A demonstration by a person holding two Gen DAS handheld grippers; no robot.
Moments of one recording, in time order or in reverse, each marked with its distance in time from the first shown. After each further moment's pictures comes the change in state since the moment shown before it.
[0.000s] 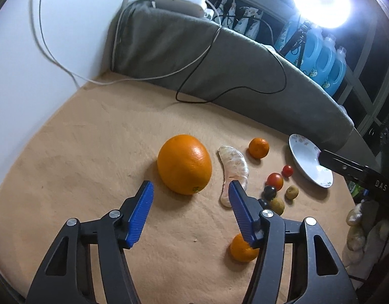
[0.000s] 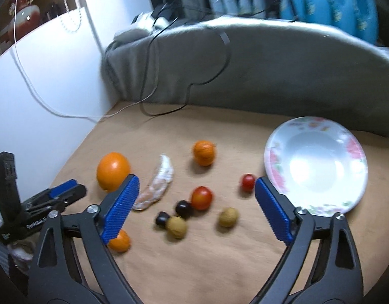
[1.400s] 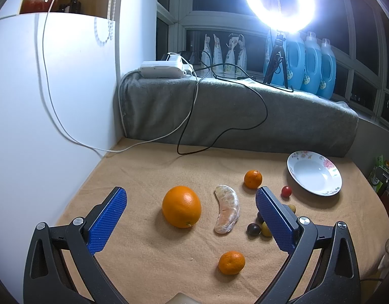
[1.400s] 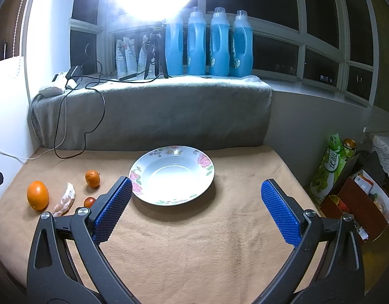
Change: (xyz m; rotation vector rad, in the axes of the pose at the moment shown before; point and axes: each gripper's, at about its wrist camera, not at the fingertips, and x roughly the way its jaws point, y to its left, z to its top) left arm -0.059 -0.080 0.009 0.224 -0.250 0.217; right arm -0.149 -0.058 -0.068 0.122 -0.349 -0.585
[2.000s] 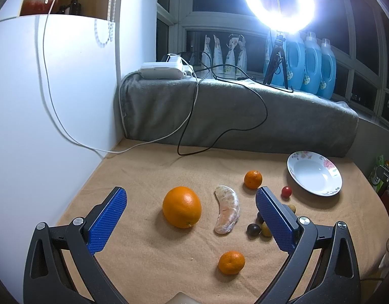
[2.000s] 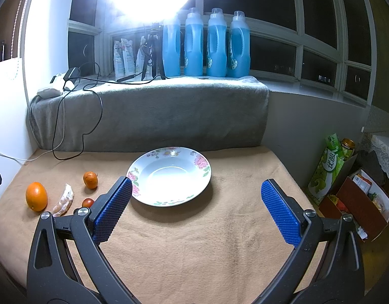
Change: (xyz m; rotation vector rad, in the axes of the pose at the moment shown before) left arm -0.001 0.001 0.001 0.002 -0.001 0.000; right arm -0.002 -0.007 0.001 0.003 -0.007 -0.013
